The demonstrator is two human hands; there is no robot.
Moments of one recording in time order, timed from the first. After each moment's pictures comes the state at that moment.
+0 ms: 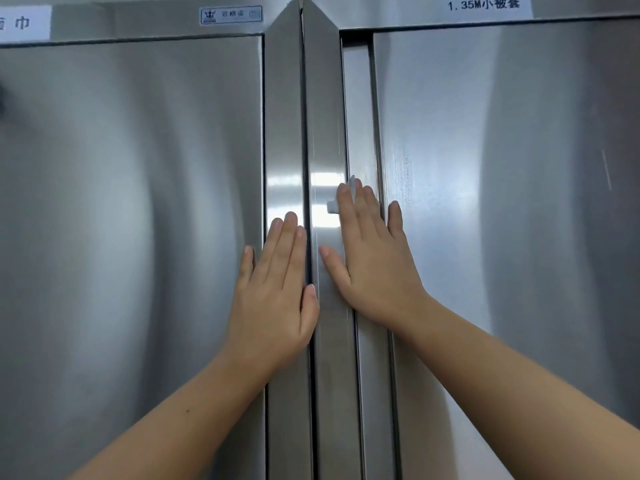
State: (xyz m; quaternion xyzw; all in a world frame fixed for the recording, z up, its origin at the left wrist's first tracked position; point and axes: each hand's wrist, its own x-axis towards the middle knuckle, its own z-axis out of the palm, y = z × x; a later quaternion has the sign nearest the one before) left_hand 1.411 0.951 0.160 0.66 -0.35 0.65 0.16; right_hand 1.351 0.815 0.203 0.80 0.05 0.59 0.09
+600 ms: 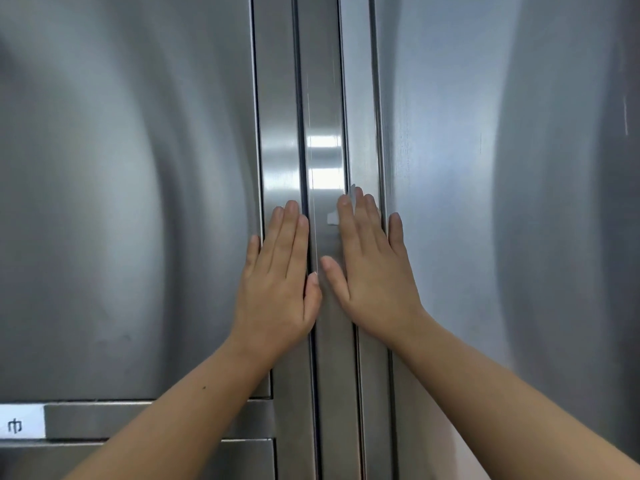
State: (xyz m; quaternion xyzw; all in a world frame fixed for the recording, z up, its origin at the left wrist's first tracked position) left_hand 1.409 0.947 0.105 0.66 -0.35 0.64 0.16; right_hand 1.349 0.818 0.120 0.82 0.06 0.57 0.04
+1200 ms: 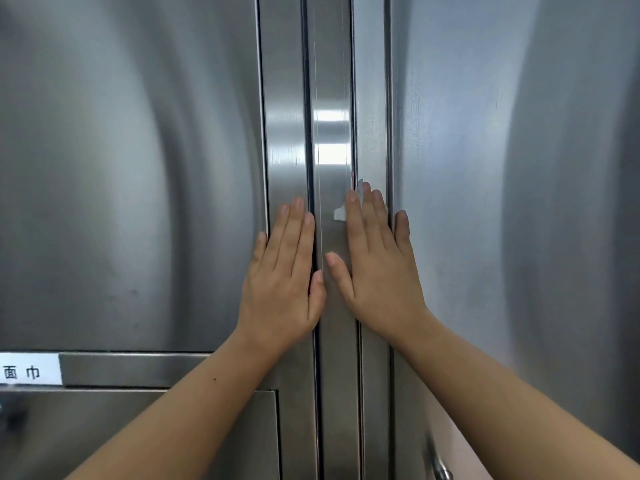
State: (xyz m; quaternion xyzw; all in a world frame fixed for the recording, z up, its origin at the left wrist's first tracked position) left_hand 1.410 0.948 0.063 0.66 -0.35 0.64 0.16; right_hand 1.348 0.819 0.081 0.82 0.05 0.57 0.03
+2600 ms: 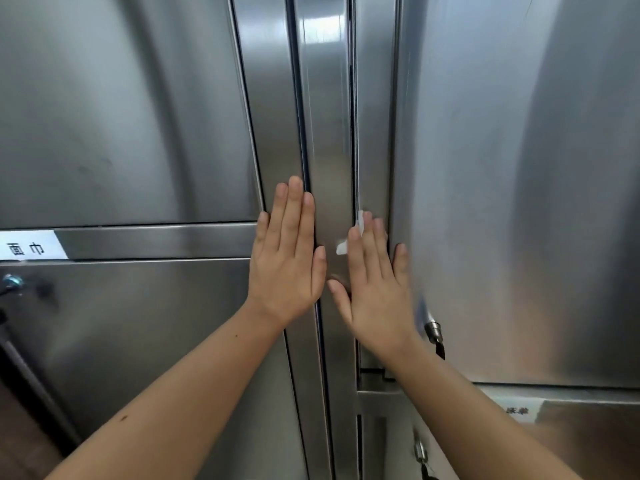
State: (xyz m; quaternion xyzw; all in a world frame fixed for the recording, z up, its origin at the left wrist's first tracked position) left_hand 1.409 0.948 -0.064 0.70 -0.36 0.61 0.12; right_hand 1.343 0.823 -0.104 0.84 0.00 0.55 0.03
